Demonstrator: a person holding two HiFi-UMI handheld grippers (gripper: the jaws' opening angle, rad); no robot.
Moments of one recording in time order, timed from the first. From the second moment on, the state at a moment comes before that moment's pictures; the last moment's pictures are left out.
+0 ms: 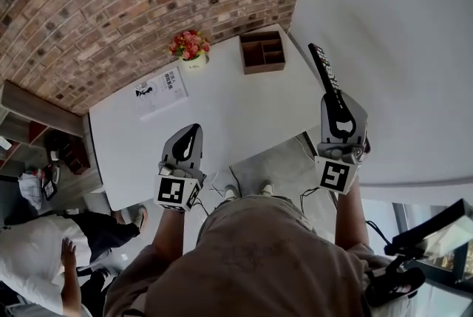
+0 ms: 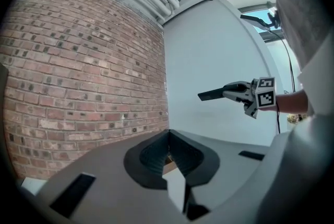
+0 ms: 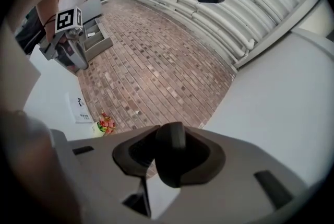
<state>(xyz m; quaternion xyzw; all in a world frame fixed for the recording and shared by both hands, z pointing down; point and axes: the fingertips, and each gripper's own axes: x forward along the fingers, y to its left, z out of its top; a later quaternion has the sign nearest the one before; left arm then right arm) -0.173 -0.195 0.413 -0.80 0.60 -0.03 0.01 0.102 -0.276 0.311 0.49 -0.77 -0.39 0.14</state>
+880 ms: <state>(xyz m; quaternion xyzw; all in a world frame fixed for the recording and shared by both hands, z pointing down) -0.162 -0.180 0.391 -0.80 0.60 0.01 0.05 0.123 -0.228 0.353 0.53 -0.82 -0.21 0.01</state>
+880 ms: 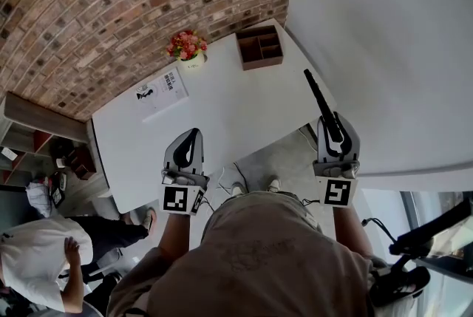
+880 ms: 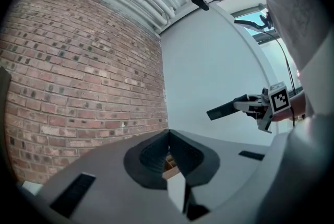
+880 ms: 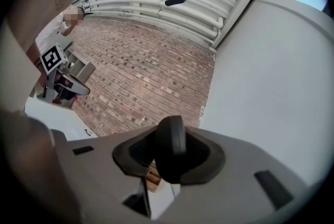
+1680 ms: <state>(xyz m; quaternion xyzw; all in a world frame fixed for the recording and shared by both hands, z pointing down) -0.168 -0.180 0.406 -0.79 0.61 0.00 0.03 0.107 -0.231 0.366 0.51 -0.84 -0.19 0.02</state>
